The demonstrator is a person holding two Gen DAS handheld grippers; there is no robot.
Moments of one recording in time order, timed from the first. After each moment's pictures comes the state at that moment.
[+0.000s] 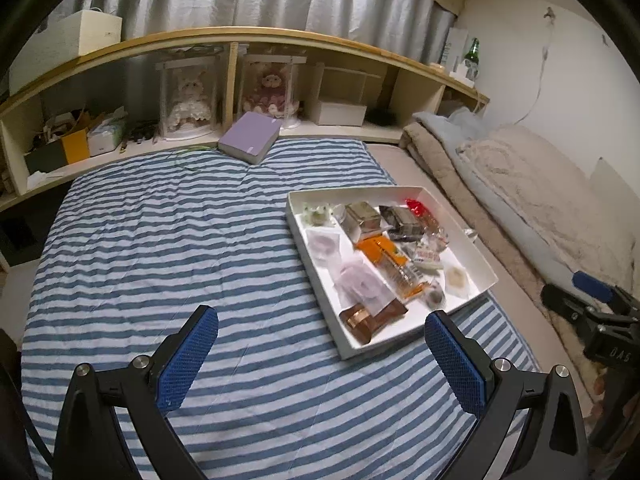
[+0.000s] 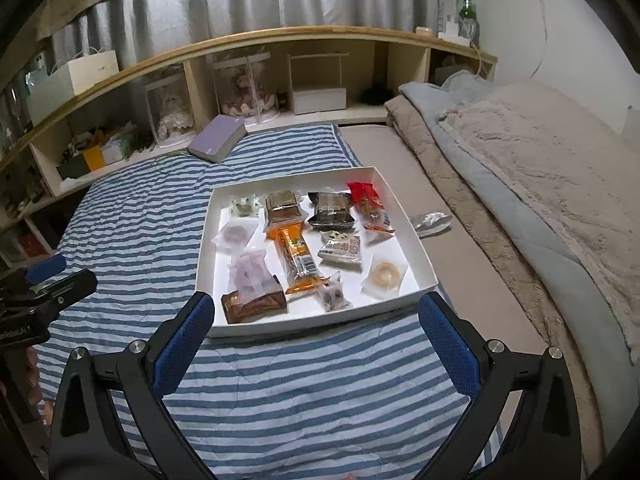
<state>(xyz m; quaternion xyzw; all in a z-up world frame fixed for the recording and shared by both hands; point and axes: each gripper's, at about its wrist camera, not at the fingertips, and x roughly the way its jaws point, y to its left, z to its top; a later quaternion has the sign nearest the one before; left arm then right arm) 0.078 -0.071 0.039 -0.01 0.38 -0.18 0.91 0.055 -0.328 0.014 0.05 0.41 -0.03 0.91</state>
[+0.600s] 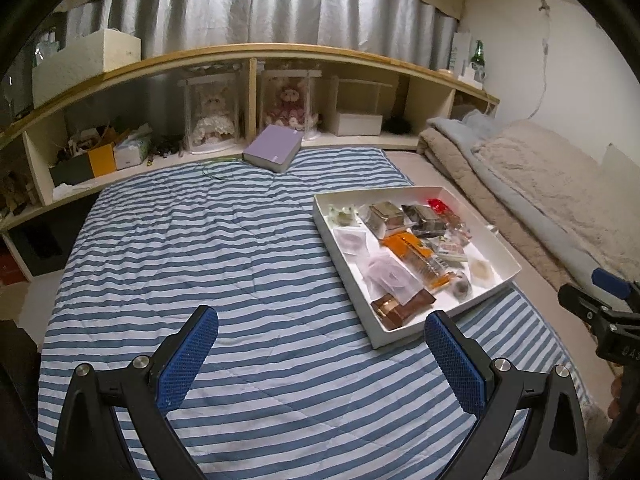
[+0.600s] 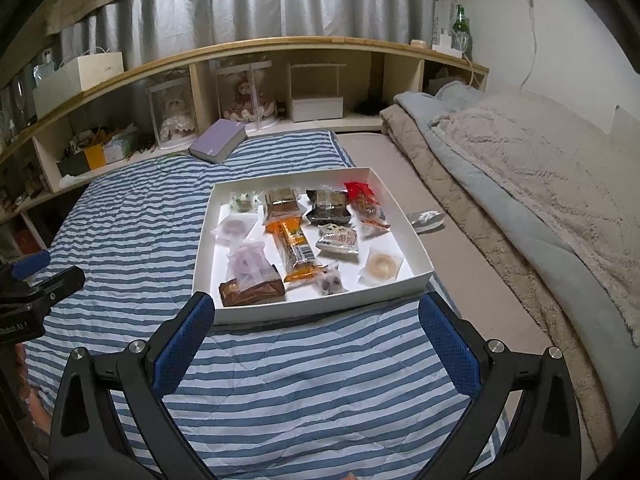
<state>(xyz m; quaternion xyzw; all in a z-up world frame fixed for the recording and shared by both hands) 0.044 -0.058 0.019 0.02 0.34 -0.15 0.93 0.022 -0.320 -0.007 0.04 0.38 -0.04 0.92</state>
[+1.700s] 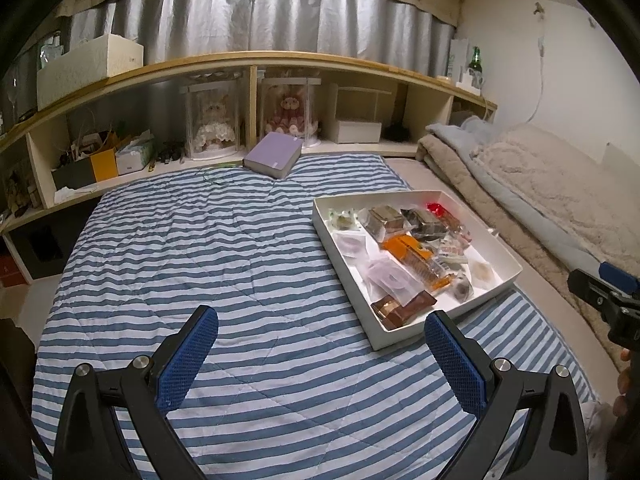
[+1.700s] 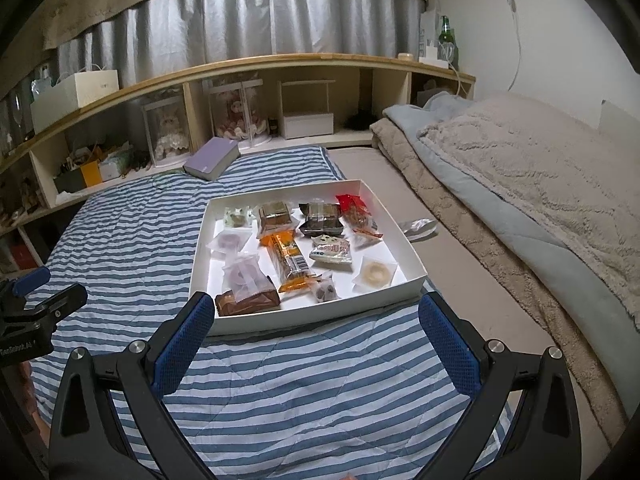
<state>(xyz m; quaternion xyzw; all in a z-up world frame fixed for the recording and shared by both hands) 0.037 -0.058 -0.002 0.02 0.32 -0.16 0.93 0.013 -0.328 -0.010 0.05 0.34 -0.05 0.94</state>
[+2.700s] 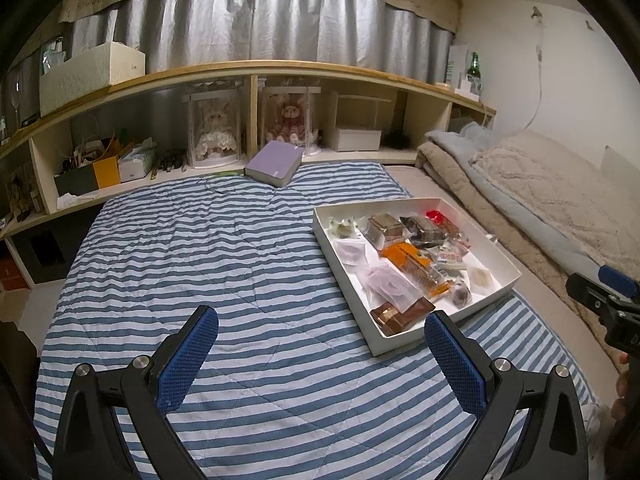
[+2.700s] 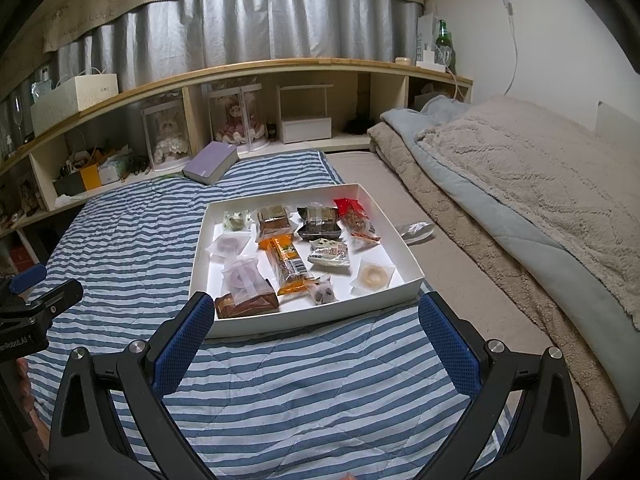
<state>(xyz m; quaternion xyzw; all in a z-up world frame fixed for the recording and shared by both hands) 0.022 -0.065 0.002 0.02 0.30 -0.15 0.94 0.010 -0.330 -0.007 0.05 0.34 -0.05 0.94</state>
